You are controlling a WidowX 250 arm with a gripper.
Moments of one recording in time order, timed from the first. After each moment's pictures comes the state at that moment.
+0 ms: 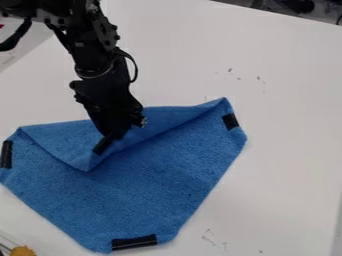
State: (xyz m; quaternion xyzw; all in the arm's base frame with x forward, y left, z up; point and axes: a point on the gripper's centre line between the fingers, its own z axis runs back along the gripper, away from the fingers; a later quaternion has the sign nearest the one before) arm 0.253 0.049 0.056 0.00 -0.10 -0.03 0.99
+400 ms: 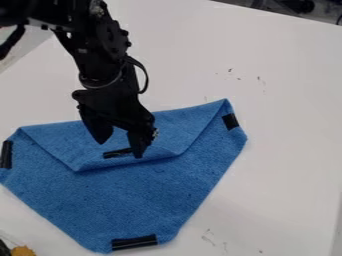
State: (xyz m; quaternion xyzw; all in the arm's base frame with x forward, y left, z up) arm 0.233 0.018 0.071 0.00 -0.11 -0.03 0.99
